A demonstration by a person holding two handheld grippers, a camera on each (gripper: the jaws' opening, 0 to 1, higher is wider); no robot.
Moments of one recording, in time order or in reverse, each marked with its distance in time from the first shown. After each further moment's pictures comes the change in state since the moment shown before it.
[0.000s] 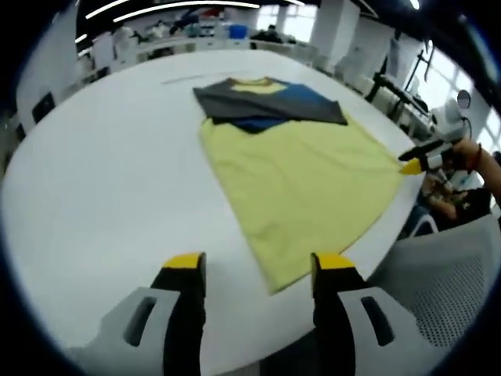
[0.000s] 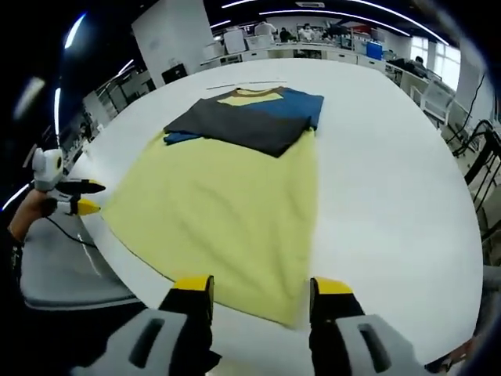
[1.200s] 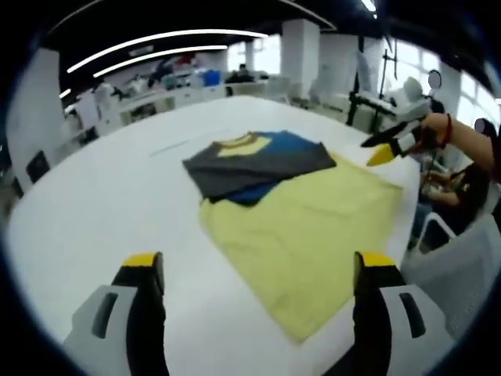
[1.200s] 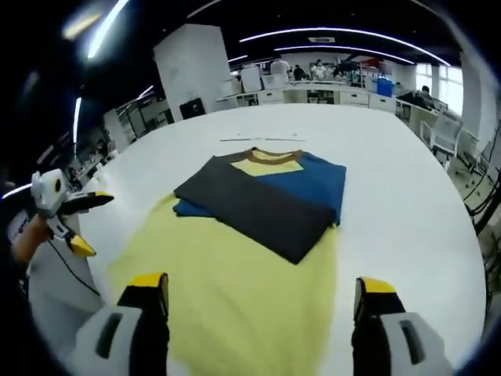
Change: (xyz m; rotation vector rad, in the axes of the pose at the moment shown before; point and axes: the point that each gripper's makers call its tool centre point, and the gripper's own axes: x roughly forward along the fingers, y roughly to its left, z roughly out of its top) left arm -0.012 0.002 0.075 0.203 -0.228 -0.020; right arm 0.007 0.025 0.109 -0.041 -0.239 0.089
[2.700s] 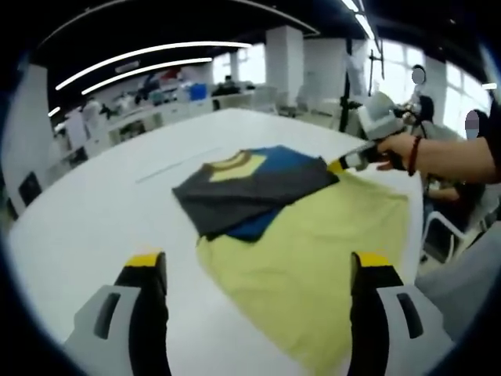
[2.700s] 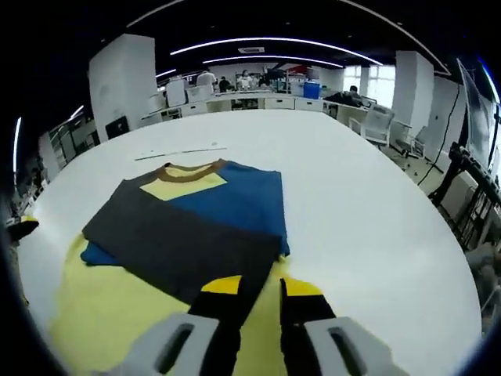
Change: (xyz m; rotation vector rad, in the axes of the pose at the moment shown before) left arm 0.038 0.009 0.043 0.079 -0.075 -0.052; right arm 0.070 -0.077 0.030 0.139 -0.075 -0.428
